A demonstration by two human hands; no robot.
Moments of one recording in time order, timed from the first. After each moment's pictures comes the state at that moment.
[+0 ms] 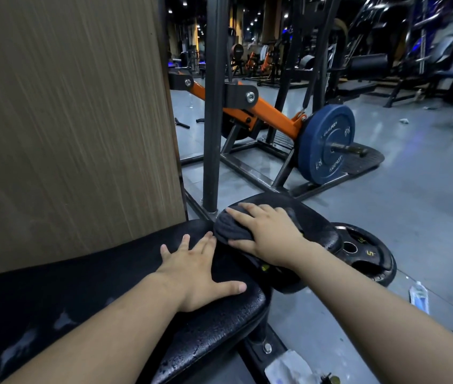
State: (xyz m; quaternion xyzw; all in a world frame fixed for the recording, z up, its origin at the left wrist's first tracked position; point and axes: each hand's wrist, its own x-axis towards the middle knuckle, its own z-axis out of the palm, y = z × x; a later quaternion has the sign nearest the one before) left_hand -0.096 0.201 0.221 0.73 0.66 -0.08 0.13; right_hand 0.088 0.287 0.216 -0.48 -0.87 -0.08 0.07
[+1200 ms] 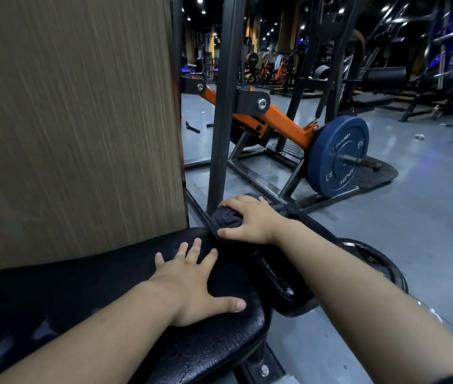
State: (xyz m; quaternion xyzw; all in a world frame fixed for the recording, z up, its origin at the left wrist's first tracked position) left_hand -0.093 0.207 0.224 0.71 0.68 -0.13 0.14; right_hand 0.063 0.362 0.221 -0.43 -0.88 0.13 0.15
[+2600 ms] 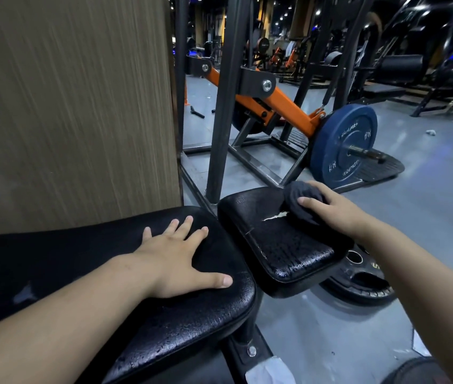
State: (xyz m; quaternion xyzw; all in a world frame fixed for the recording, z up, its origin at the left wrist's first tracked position) left_hand -0.096 0.207 0.218 0.70 0.69 -0.10 0.16; right_hand 0.217 0.366 0.211 -0.55 -0.74 0.29 0.27
